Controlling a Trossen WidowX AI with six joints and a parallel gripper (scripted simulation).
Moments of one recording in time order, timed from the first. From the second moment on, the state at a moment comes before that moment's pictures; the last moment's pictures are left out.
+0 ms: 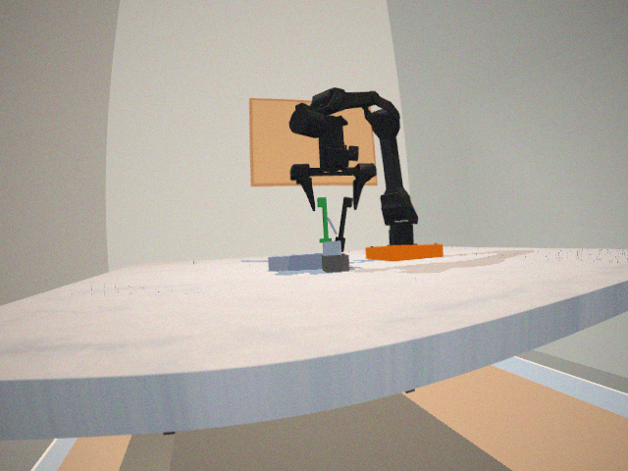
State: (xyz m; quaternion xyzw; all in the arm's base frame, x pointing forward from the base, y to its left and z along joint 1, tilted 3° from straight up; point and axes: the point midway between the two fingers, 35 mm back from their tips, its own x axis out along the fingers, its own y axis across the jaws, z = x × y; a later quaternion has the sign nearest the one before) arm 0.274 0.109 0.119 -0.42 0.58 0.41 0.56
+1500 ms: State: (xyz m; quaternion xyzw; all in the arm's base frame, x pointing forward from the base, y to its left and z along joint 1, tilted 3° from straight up) arm 0.275 0.114 0.087 -0.42 0.59 0.41 0.56
